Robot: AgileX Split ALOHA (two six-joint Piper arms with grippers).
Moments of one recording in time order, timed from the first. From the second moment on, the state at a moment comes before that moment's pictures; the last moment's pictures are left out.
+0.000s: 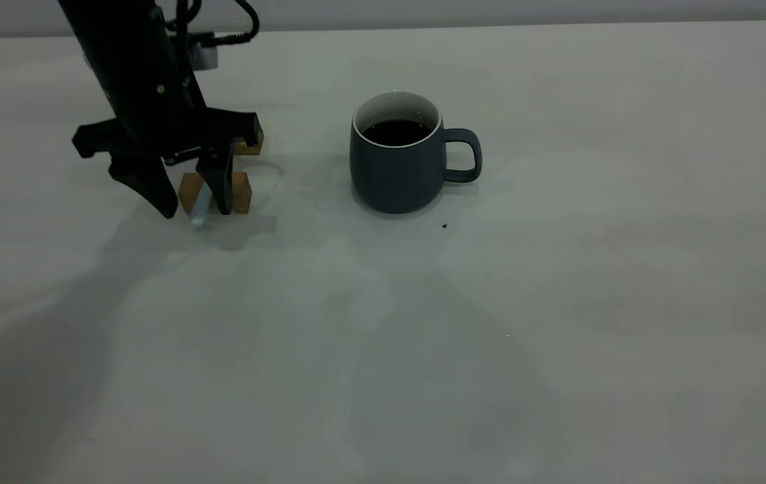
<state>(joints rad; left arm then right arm) -0.25 2.37 -1.43 -0.09 0.58 -0.21 0.05 0.02 -0.47 -0.02 1.13 0.04</state>
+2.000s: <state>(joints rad) -0.26 2.24 -1.74 -1.09 1.11 -0.38 0.05 0.02 -0.47 -0.02 1.13 0.04</state>
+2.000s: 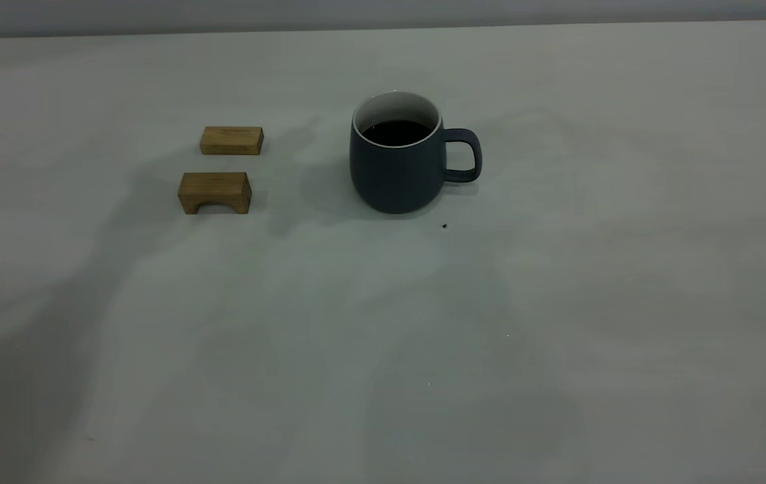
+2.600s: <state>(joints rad) -0.28 2.29 -1.75 -1.21 1.00 -1.28 0.05 0.02 -0.47 -0.02 1.13 0.04</state>
